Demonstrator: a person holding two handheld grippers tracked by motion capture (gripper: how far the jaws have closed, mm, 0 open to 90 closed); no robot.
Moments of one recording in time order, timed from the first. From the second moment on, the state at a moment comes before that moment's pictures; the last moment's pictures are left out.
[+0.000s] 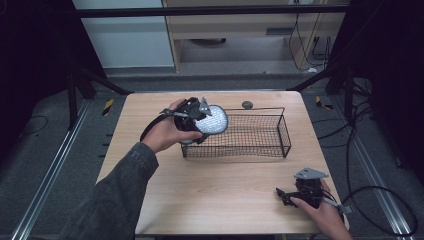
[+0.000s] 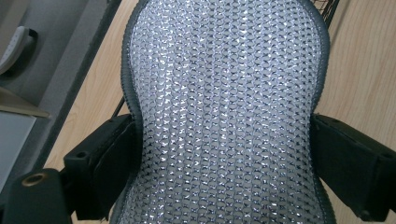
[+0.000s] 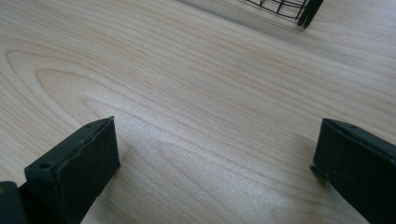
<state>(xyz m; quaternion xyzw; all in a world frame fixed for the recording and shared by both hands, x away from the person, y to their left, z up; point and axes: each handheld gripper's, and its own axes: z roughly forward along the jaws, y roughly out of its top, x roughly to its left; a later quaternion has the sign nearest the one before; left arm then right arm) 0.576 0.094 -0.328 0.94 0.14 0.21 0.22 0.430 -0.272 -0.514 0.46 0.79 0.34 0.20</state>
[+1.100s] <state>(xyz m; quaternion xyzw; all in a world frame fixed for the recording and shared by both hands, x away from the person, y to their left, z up) 0.600 0.046 -0.343 0.95 0.11 0.21 0.21 0.430 -0.272 -0.514 0.46 0.79 0.34 0.20</state>
